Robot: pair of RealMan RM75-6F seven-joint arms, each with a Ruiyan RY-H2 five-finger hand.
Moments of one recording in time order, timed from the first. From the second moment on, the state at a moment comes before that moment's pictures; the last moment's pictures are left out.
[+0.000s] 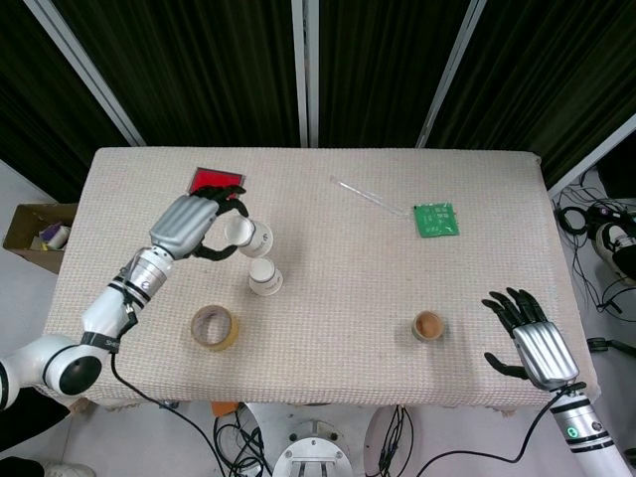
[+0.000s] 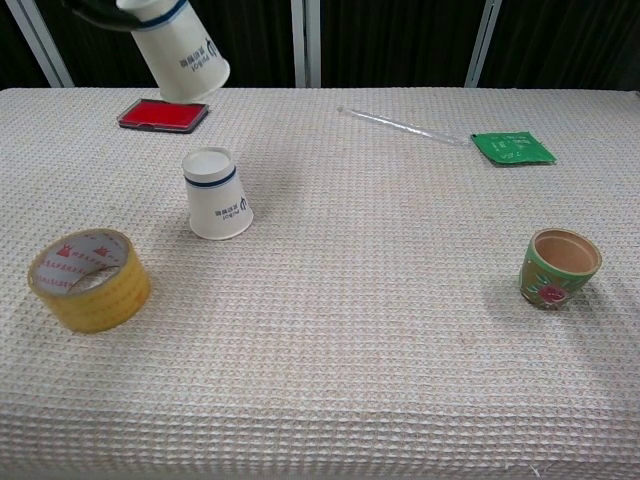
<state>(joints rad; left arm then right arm) -0.87 -0.99 -0.23 -1.86 0.99 0.87 0.01 0.16 -1.15 -0.05 -1.63 -1.64 1.38 0.02</state>
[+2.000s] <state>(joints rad) -1.16 -1.30 -0.13 -1.49 0.53 0.69 0.28 0.15 -1.15 -0.04 -1.60 -1.59 1.36 0.05</state>
